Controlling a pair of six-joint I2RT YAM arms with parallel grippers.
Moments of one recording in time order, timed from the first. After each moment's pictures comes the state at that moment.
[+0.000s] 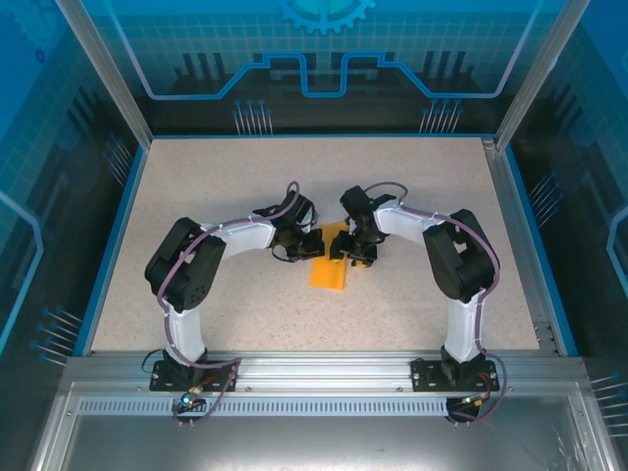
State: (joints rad) left arm -0.54 1.91 1.15 -0.35 0.39 -0.68; right arm 0.53 1.97 1.30 -0.76 -0.29 0.65
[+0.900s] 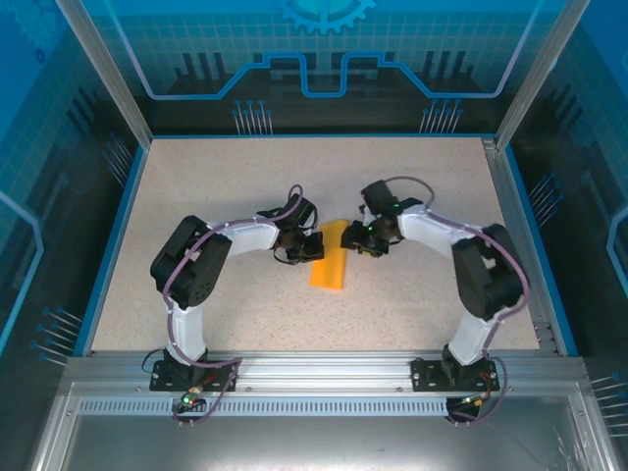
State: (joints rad) left arm -0.55 1.94 1.16 -0.35 0.34 -0.68; right arm 0.43 1.74 1.12 -0.56 -0.34 0.63
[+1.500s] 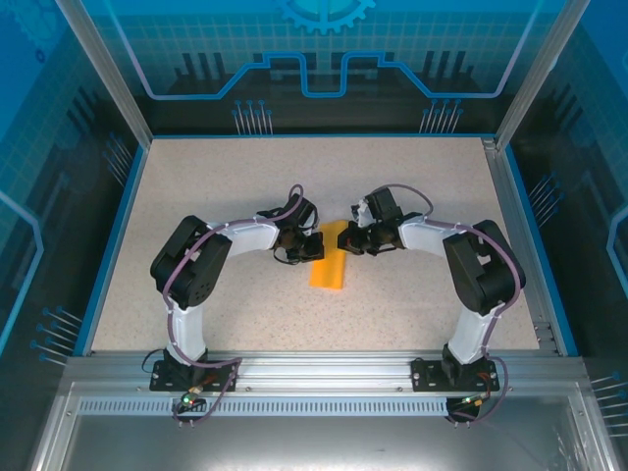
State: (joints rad) left arm -0.55 1.94 1.16 -0.35 0.34 -0.67; right arm 0.42 1.81 1.00 -0.18 -0.58 0.66
